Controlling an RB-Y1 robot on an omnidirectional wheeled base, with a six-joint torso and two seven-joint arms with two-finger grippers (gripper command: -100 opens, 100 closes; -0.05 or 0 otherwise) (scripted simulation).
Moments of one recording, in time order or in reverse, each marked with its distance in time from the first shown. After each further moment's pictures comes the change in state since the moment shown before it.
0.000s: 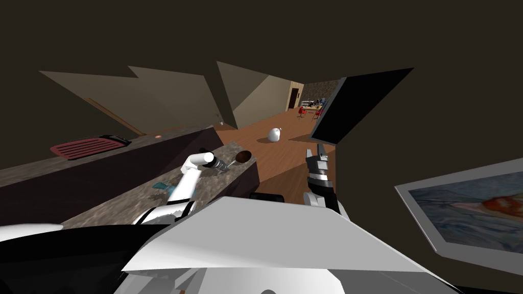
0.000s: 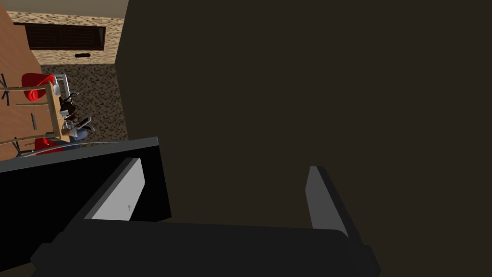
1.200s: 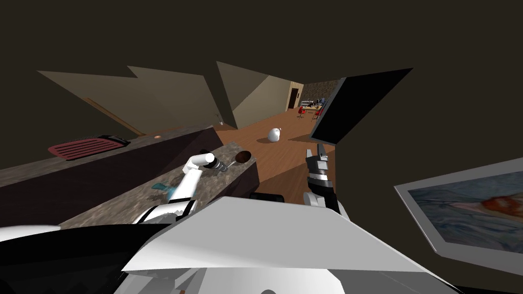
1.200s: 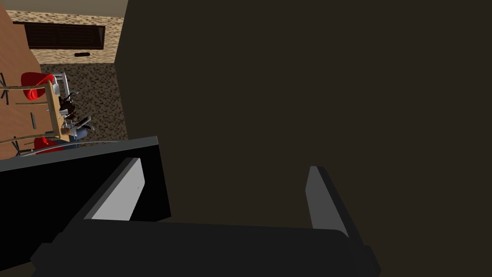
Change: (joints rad) left arm -0.017 -0.002 -0.008 0.085 -0.004 -0.011 -0.009; right arm 0.000 0.000 0.000 0.000 0.000 0.000 0.000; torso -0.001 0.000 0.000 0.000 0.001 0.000
